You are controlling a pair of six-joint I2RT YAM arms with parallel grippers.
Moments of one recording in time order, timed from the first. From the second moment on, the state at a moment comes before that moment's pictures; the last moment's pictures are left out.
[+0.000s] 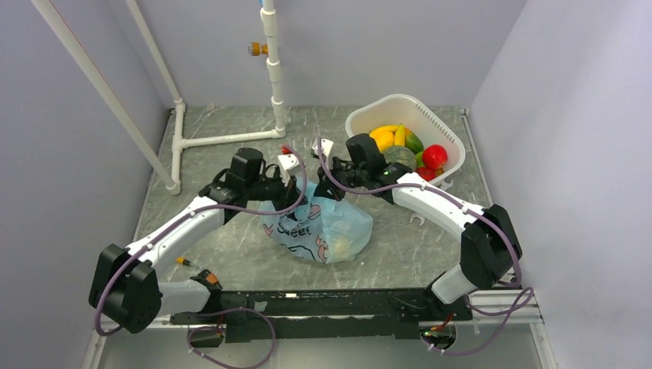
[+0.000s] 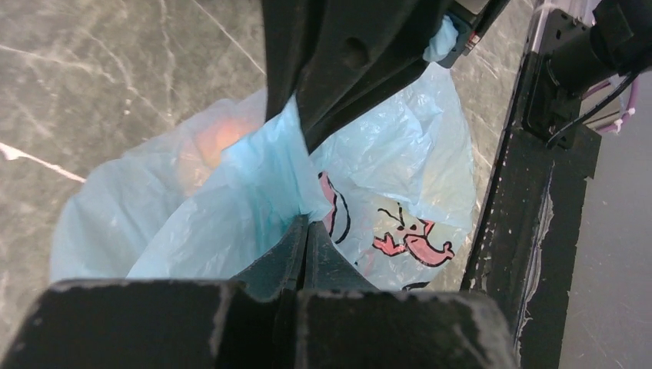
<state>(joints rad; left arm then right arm) -0.49 1.23 0.87 -0.20 0.69 0.14 0.66 1.52 1.13 -0.21 -0.61 -0.23</state>
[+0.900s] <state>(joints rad) -0.46 1.10 1.00 -0.35 0.72 0.12 0.67 1.42 1.01 -0.16 -0.50 -0.14</state>
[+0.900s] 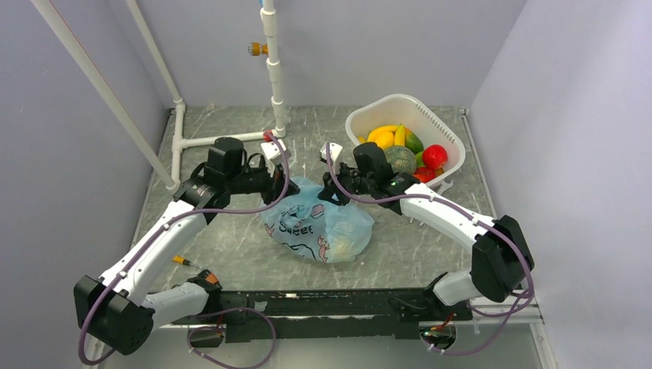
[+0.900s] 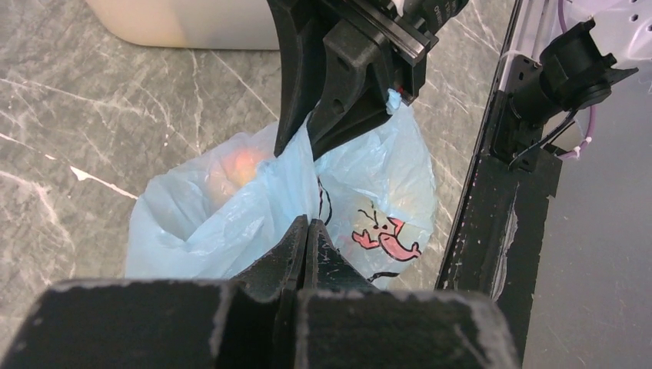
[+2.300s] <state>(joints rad) -0.57 1.41 0.69 0.17 0.58 -0.36 0.67 1.39 0.92 -0.14 -0.55 0.12</state>
